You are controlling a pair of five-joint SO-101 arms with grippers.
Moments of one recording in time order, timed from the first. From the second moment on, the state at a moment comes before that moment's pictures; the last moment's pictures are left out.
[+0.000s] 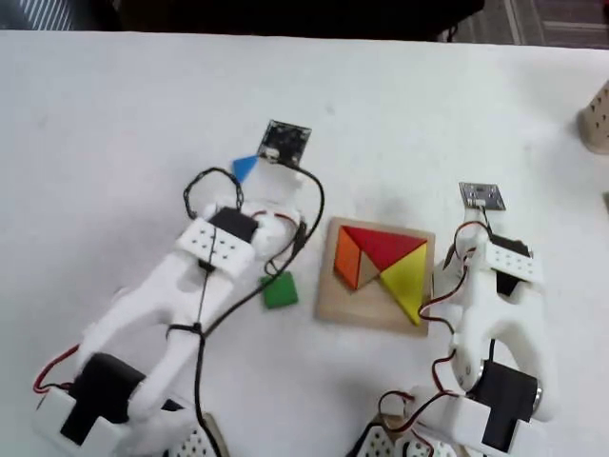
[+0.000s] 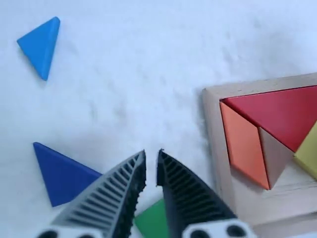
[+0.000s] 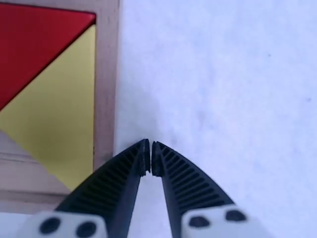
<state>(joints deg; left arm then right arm) 21.8 -9.3 36.0 43.4 15.6 17.9 -9.1 47.5 52.9 20.7</state>
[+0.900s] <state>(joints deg) 9.0 -6.5 35.6 30.2 15.6 4.0 -55.7 72.4 48.4 14.5</state>
